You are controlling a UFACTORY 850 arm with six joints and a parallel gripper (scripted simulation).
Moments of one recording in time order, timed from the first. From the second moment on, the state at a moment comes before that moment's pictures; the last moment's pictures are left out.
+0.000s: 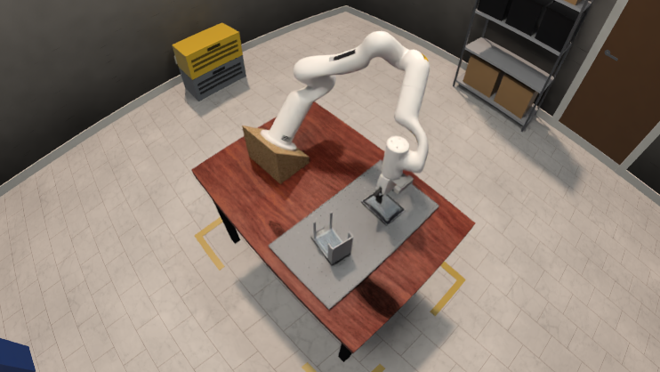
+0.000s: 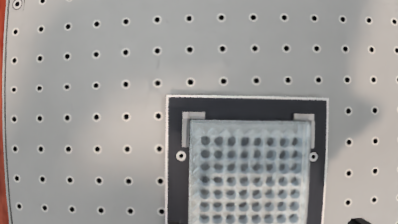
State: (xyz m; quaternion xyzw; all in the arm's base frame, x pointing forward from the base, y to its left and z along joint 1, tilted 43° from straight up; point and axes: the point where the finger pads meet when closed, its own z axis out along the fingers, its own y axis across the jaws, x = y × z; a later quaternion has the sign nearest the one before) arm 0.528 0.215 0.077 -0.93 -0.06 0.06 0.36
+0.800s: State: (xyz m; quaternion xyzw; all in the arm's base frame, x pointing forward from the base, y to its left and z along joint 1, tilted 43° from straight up) arm 0.537 0.176 0.120 -0.93 -0.06 0.06 0.36
